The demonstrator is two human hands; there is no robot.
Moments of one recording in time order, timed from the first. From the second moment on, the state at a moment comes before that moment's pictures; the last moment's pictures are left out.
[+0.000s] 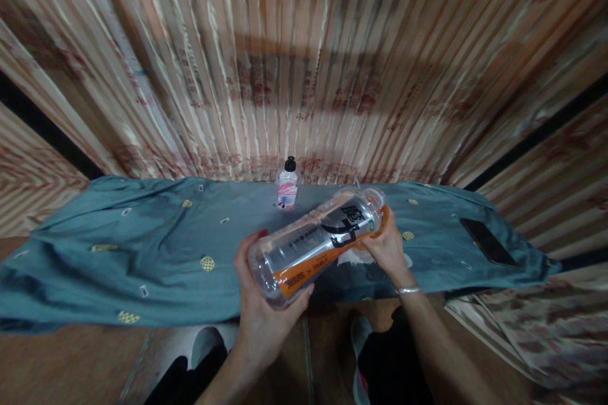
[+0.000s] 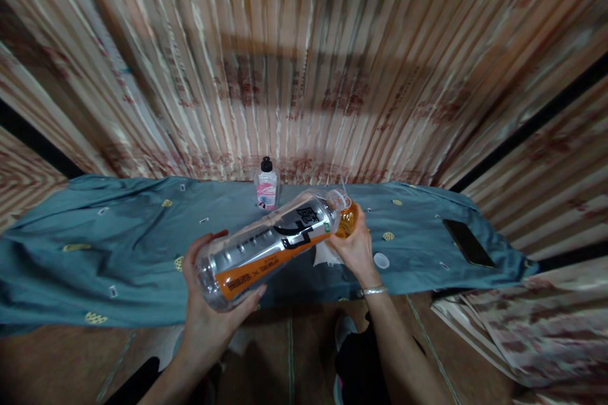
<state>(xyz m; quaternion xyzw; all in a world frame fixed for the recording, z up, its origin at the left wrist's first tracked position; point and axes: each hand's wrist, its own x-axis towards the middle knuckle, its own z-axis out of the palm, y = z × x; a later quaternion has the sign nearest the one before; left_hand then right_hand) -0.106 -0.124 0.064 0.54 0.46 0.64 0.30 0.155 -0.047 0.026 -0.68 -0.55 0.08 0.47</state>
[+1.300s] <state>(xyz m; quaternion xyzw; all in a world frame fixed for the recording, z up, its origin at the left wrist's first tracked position) -0.106 -0.131 0.065 0.54 0.47 0.64 0.28 0.152 -0.049 0.020 -0.67 -0.55 0.04 0.49</state>
